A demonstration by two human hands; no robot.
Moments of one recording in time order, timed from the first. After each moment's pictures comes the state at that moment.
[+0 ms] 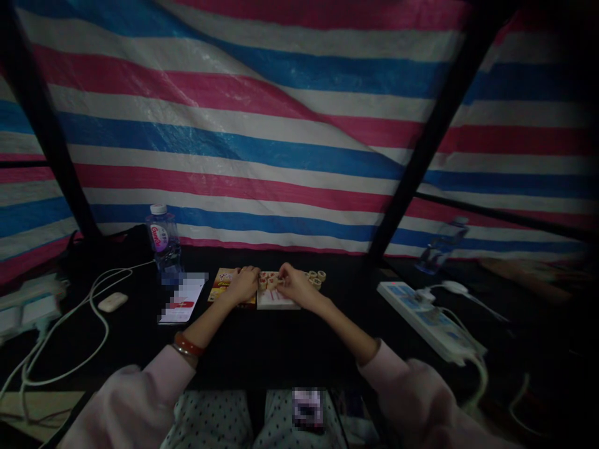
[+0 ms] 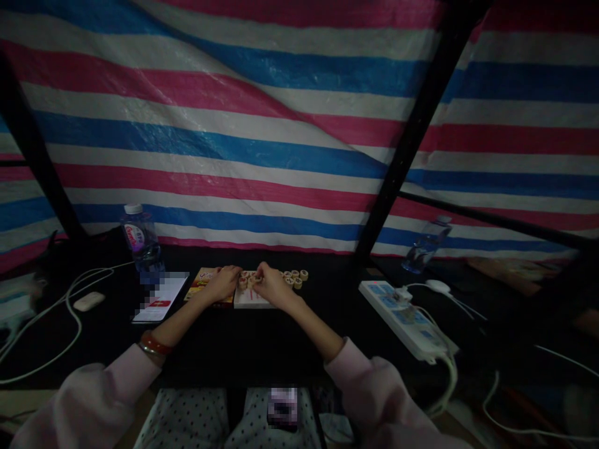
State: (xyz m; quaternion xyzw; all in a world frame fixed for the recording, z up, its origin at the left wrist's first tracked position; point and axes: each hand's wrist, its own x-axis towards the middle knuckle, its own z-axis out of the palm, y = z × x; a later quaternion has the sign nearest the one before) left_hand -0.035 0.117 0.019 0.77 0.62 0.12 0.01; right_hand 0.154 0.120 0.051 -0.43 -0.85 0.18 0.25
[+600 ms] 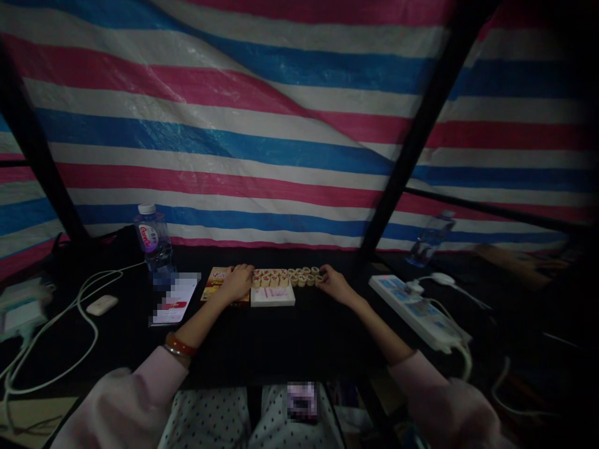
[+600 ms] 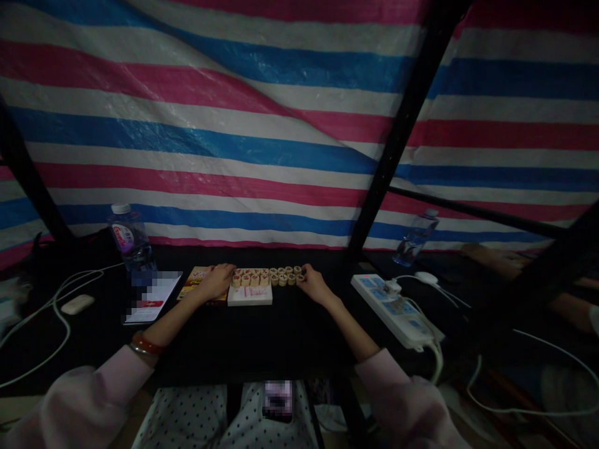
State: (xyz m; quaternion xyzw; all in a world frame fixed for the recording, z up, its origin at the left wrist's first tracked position) left_hand -0.036 0.118 0.018 0.77 0.62 0.12 0.01; right_hand 0.272 0.163 0.018 -0.59 -0.75 0.16 0.24
